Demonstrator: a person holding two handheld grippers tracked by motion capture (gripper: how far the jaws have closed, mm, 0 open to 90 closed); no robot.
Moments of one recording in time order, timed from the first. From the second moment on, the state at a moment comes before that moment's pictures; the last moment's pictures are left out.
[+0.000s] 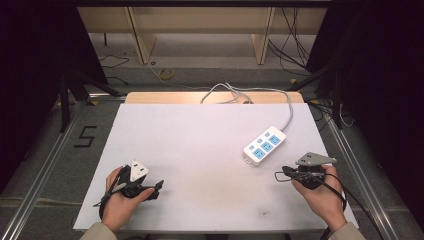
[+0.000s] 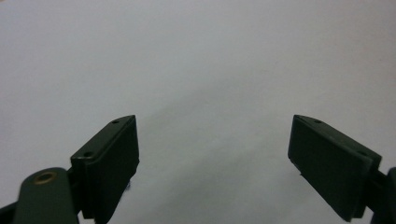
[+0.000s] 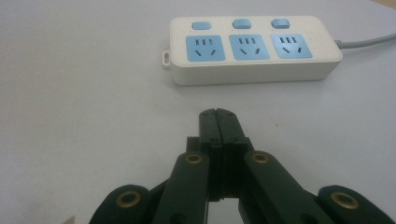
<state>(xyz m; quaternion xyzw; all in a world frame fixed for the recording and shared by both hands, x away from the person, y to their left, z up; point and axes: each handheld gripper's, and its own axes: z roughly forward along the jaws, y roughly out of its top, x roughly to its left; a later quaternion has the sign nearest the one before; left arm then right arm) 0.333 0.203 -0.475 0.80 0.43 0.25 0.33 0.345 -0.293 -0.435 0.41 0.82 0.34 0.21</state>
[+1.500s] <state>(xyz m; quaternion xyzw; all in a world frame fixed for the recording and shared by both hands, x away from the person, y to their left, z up) 0.332 0.201 -0.475 0.80 0.43 0.25 0.33 0.366 -0.281 -0.424 0.42 0.83 0.32 0.20</state>
